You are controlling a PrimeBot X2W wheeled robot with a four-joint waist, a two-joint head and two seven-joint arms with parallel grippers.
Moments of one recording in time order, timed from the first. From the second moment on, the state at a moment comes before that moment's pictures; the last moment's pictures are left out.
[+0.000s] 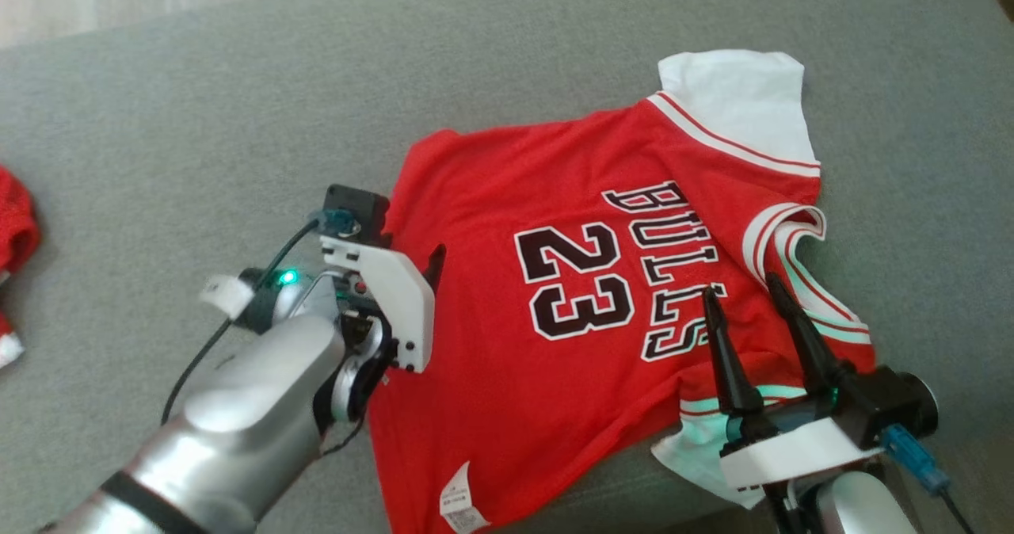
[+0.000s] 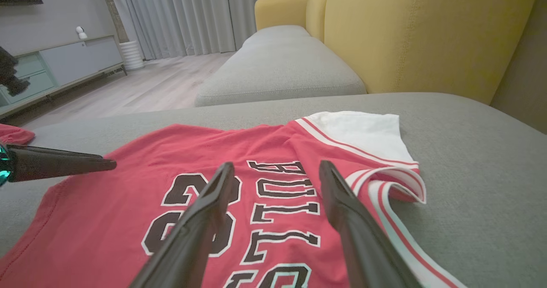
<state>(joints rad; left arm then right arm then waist) -0.64 0.34 -1.01 0.37 -0.83 0.34 0.18 0.01 -0.05 0.16 0.14 0.09 0.12 -0.25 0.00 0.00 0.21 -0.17</state>
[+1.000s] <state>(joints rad) -0.89 0.20 -0.94 0.86 -0.88 0.15 0.05 -0.07 -0.05 0.19 0.14 0.10 0.12 -0.25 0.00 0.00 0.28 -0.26</state>
